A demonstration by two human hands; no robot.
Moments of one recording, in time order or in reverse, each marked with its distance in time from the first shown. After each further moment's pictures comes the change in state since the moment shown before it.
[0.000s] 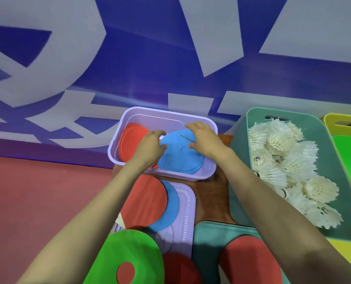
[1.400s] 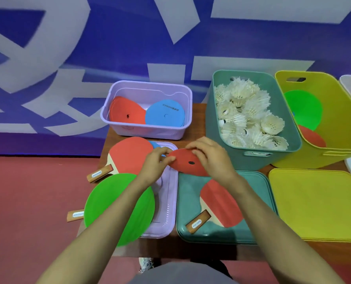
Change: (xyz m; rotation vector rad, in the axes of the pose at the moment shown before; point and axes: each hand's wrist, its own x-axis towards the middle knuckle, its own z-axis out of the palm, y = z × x) left_hand -0.191 0.021 0.087 -0.453 -0.056 0.160; right_hand -0.259 -0.016 0.040 0.322 0.388 -0.094
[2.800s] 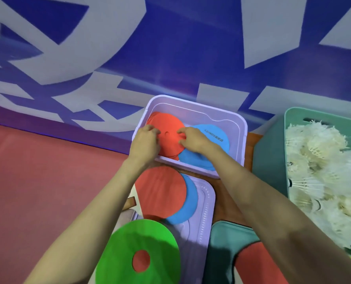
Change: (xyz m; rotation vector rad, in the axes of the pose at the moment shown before) left_hand 0.149 -0.062 -0.150 0.544 0.321 -0.107; right_hand 0.276 -0.003 0.143 -0.136 -0.618 0.148
